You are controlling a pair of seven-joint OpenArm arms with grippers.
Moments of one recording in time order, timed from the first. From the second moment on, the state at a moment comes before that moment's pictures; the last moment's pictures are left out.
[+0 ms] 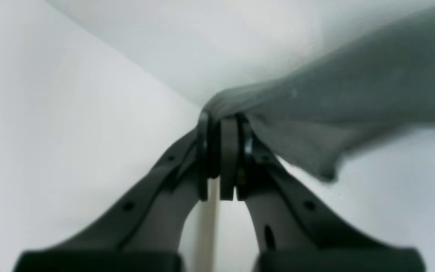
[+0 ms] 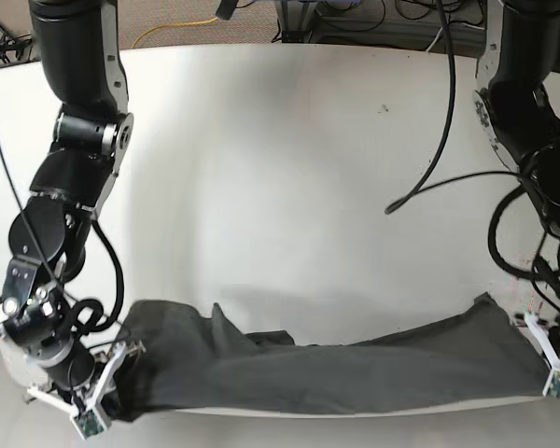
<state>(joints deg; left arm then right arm) -33.1 -18.9 -16.0 112.5 6.7 -38.8 62.8 40.4 14.0 11.1 94.1 8.9 41.0 -60.6</state>
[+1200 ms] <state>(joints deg) 28.7 -10.0 -38.8 111.7 6.5 -43.5 47.1 -11.4 3.3 28.0 103.3 10.2 41.1 -59.3</state>
